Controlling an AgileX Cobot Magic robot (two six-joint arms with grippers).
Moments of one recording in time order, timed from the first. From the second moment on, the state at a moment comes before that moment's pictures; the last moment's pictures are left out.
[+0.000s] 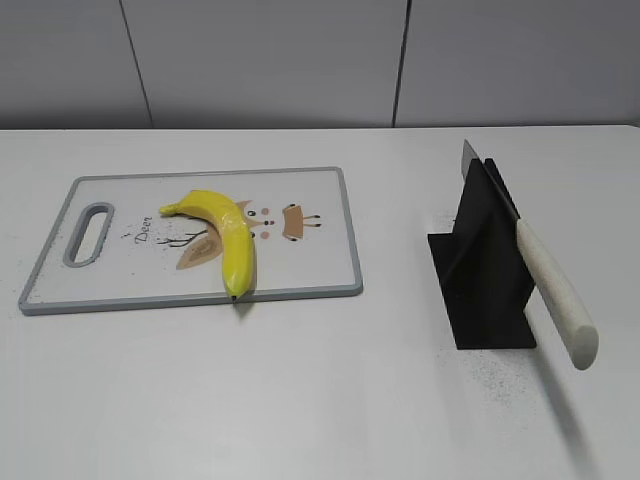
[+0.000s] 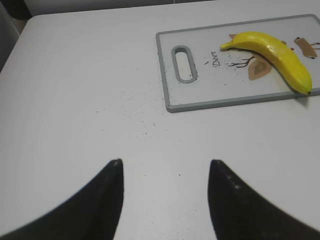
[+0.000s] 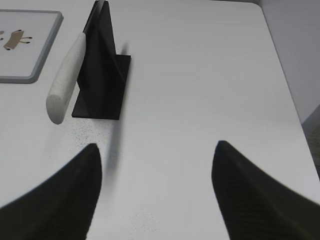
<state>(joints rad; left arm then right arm) -0.03 0.03 -0.49 -0.08 1.09 0.17 0.13 -0.01 -0.50 0.01 1.05 0.04</state>
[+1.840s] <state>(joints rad) -0.03 0.03 -0.49 -0.08 1.09 0.17 0.13 0.34 -0.64 0.06 1.08 0.04</state>
